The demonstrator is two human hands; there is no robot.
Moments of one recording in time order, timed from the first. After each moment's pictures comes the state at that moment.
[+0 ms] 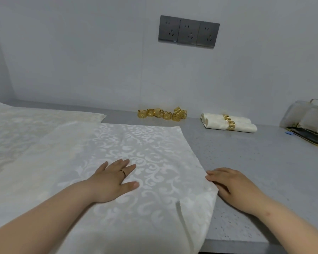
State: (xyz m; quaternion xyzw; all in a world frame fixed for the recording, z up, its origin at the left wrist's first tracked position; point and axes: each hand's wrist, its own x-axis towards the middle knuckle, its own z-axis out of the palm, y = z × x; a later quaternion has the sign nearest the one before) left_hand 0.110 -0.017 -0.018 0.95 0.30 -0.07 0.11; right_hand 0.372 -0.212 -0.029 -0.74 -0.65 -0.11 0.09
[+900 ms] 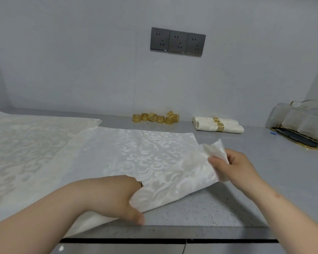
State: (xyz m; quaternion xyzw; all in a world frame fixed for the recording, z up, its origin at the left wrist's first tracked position) left_hand 0.095 -0.088 0.041 0.96 0.18 -0.12 0.17; right_hand 0.314 -0.234 0.037 -0.74 -0.42 0.10 0.51
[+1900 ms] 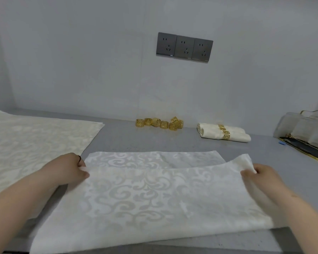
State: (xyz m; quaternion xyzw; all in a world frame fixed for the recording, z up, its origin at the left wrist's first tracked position) left_hand 0.063 0.033 0.011 0.84 0.51 0.11 0.15; right_hand 0.399 -0.241 0.024 -0.88 -0.26 0.07 0.40
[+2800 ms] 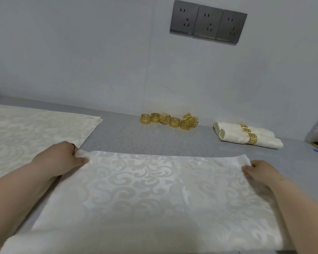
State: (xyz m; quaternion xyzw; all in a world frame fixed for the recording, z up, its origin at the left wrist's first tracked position) left_hand 0.109 0.146 -0.014 0.80 0.56 0.15 0.16; right_hand 0.492 -0.106 0.001 -0.94 -0.26 0.09 0.18
